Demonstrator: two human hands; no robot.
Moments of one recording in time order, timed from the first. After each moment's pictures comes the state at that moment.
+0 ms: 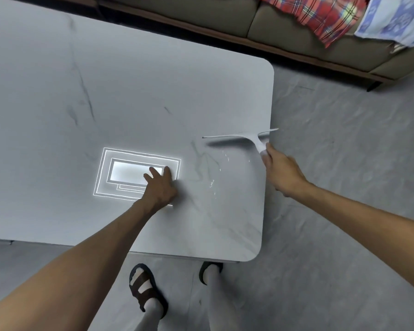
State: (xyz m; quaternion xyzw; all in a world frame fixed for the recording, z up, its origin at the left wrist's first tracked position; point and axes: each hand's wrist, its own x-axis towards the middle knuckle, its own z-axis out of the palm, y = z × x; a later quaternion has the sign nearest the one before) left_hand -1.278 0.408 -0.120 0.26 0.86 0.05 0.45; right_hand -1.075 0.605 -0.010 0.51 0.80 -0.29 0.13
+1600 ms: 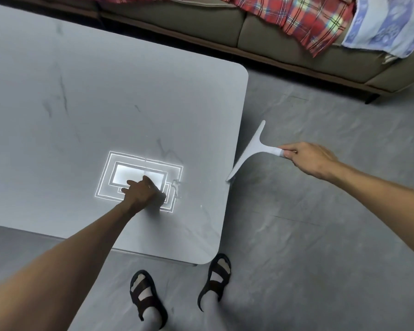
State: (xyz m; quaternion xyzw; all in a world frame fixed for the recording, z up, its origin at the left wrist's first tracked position) left_hand -1.181 0.448 -0.065 0.14 0.89 0.02 0.44; right_hand -0.947 0.765 -0.001 0.44 0.85 -0.18 0.24
